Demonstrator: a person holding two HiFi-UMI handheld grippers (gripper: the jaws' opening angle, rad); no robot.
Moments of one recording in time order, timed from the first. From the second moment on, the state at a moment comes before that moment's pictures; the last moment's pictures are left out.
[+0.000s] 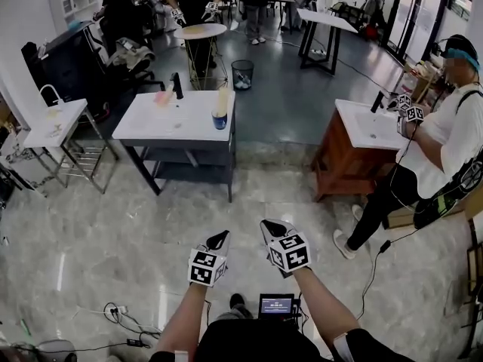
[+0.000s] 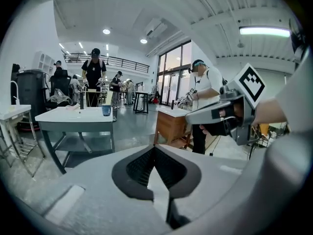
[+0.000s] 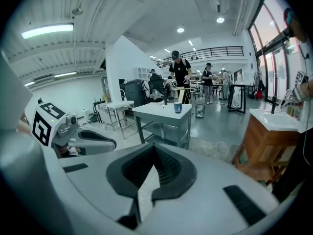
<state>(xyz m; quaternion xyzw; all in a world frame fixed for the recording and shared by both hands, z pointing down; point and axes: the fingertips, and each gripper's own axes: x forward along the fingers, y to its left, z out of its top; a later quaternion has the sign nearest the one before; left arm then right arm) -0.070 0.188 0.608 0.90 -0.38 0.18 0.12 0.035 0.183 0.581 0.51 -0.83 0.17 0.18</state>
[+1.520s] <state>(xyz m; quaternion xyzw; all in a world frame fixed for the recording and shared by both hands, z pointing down) -0.038 -0.157 0.622 0.87 -0.43 0.20 0.13 0.059 -0.178 0.609 0.44 -0.85 0.20 0.19</state>
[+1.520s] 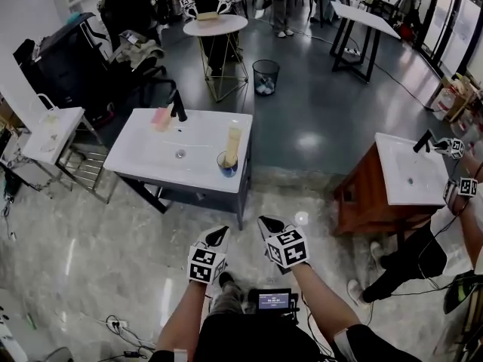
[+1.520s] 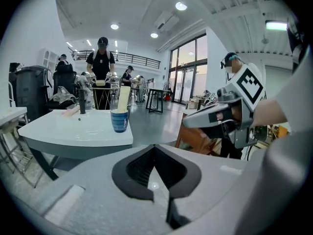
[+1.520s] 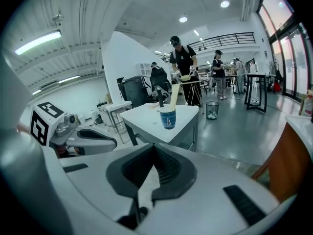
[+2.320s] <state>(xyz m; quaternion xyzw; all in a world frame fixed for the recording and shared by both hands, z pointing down) -0.070 -0.357 0.607 0.90 -0.37 0.18 0.12 0.030 -0.356 0.597 0.50 -0.83 0.20 0.18</state>
